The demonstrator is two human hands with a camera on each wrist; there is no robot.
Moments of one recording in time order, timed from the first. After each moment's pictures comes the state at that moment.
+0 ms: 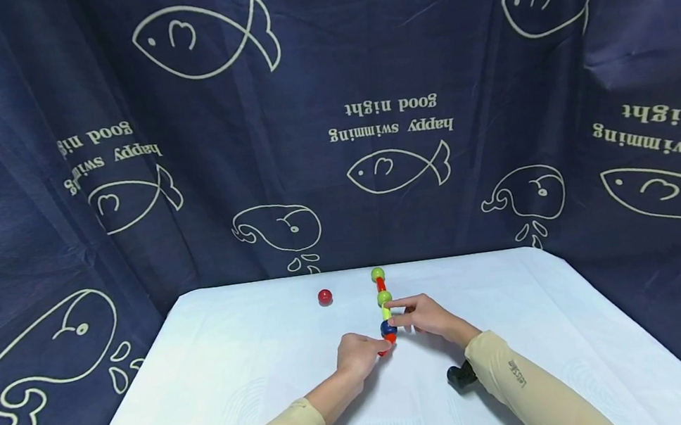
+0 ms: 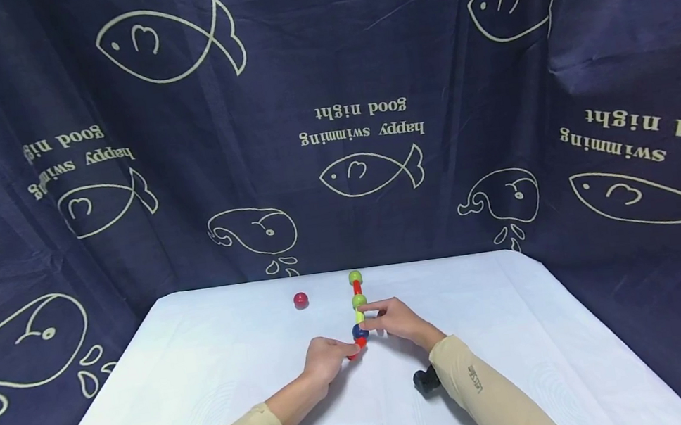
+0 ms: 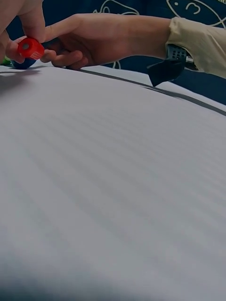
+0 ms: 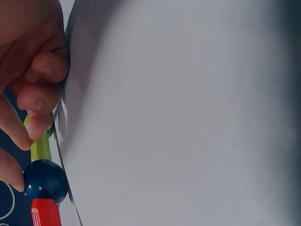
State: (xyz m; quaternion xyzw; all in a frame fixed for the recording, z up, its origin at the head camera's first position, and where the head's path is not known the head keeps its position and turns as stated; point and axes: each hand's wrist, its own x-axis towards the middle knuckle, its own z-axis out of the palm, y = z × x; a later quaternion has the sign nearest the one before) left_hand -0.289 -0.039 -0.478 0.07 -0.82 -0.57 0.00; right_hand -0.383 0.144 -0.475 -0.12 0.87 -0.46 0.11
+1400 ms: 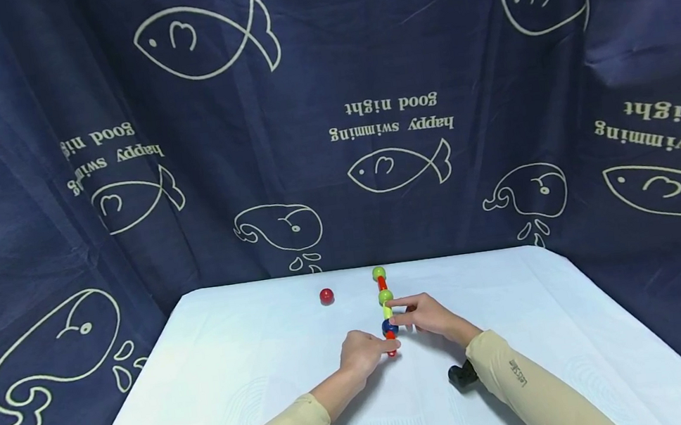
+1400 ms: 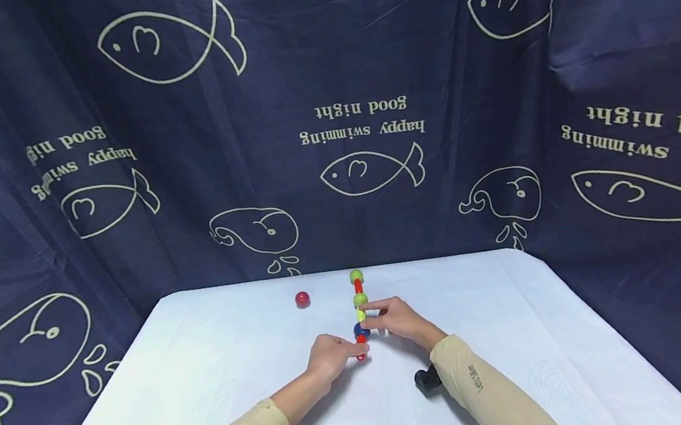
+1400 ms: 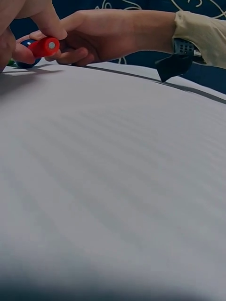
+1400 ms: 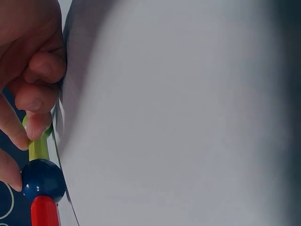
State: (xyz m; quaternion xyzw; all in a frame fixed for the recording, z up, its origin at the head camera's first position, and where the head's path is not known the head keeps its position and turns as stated) left_hand -0.296 -0.034 -0.478 0.10 -0.85 -0.52 -0.01; right_hand -0.386 0.144 -0.478 -0.12 0.87 -0.47 0.10
